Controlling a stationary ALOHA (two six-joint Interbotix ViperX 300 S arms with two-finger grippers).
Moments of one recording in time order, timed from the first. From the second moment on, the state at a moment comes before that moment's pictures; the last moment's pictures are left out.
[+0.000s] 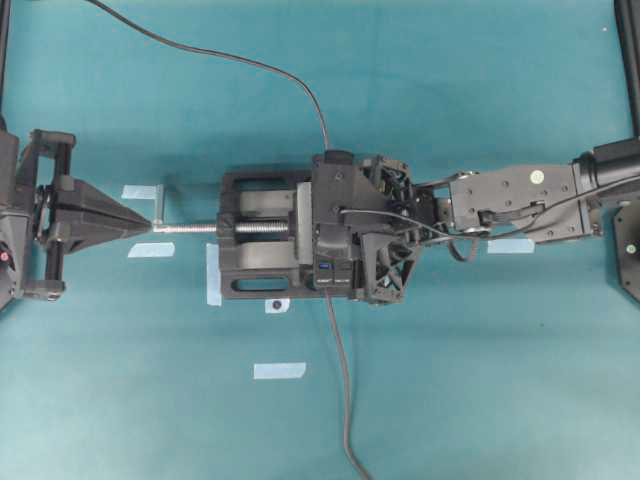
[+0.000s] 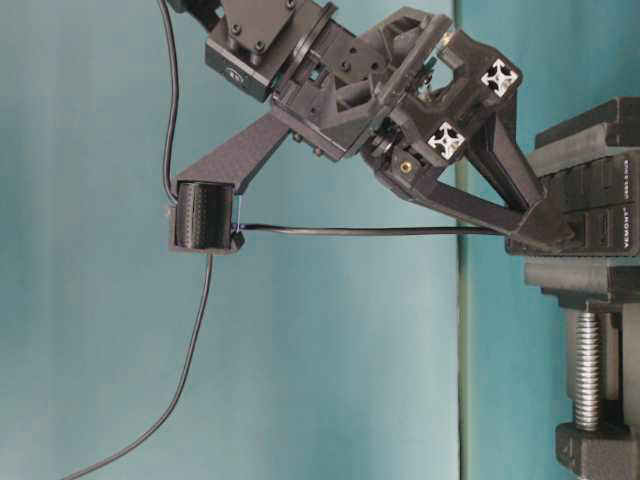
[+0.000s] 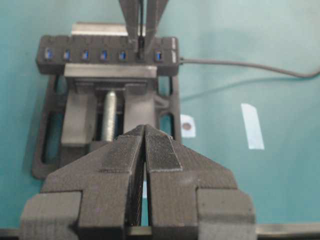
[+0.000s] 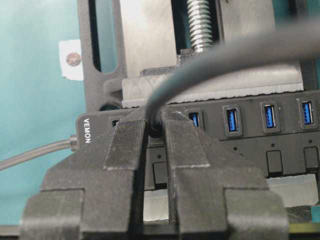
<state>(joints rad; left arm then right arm) -0.01 -0.83 1.14 0.01 0.09 -0.05 0.01 0.11 0.54 -0.12 0.30 0.21</state>
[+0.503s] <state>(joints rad) -0.01 -0.83 1.14 0.01 0.09 -0.05 0.01 0.11 0.54 -0.12 0.30 0.21</state>
